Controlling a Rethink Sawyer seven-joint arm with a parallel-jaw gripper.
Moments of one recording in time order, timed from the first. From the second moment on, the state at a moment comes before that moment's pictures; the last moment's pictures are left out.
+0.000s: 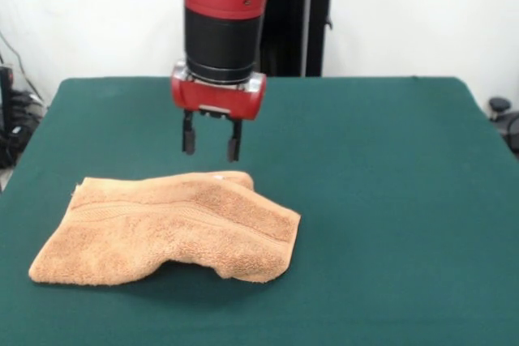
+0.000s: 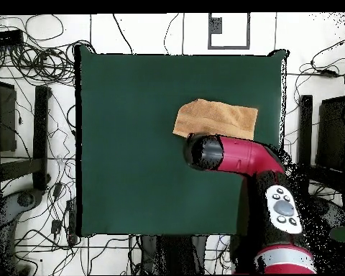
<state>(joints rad) -0.29 -0.58 0.00 1.59 -0.23 0.49 1.78</state>
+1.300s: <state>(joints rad) -0.32 -0.56 0.00 1.56 -0.21 0.49 1.78</state>
